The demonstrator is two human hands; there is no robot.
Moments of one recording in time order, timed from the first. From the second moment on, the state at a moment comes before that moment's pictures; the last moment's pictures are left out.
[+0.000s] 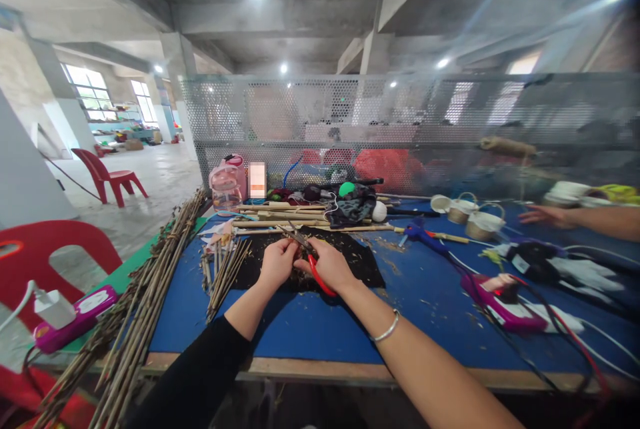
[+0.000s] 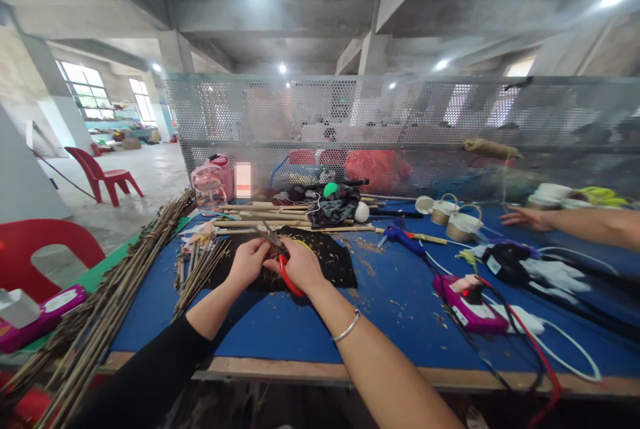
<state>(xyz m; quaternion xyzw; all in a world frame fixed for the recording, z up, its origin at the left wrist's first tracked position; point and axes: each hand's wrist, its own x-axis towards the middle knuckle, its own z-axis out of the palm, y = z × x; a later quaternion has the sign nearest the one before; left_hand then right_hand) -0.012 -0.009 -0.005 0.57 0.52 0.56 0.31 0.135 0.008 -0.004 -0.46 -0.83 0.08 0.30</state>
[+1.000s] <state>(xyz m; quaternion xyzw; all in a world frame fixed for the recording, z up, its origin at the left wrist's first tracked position) -0.007 -0.006 -0.005 0.50 0.48 0.60 0.41 0.131 0.009 -0.012 -0.40 -0.84 0.12 0.35</state>
